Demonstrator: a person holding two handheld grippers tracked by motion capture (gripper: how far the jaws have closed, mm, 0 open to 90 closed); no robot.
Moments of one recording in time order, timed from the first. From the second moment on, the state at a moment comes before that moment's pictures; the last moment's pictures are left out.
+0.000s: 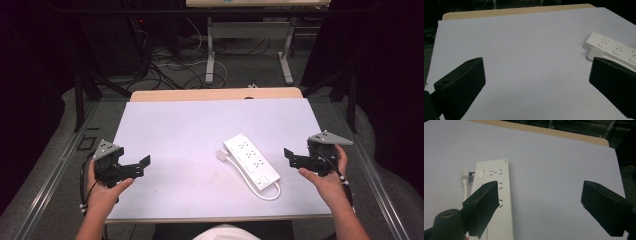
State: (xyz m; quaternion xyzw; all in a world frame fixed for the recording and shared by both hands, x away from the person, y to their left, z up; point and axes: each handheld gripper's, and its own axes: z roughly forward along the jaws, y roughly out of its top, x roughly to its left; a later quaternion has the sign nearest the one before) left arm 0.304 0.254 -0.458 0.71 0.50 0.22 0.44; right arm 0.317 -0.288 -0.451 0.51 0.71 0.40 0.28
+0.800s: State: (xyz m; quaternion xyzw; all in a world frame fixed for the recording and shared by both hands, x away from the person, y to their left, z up) left arm 0.303 0.251 -0.457 0.72 0.49 0.22 0.44; right arm 0.329 -0.255 -0.434 0.48 0.73 0.40 0.27
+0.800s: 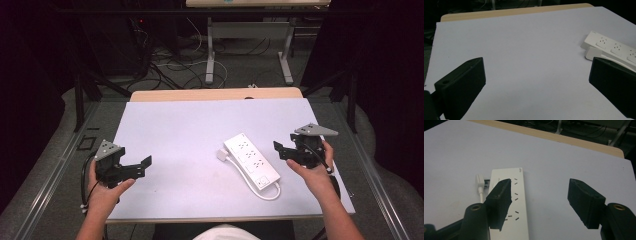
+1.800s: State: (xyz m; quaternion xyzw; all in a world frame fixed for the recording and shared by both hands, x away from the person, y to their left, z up) left arm 0.304 0.252 -0.457 0.71 0.50 0.22 0.44; right arm 0.356 -0.223 -0.445 0.47 0.75 0.40 0.24
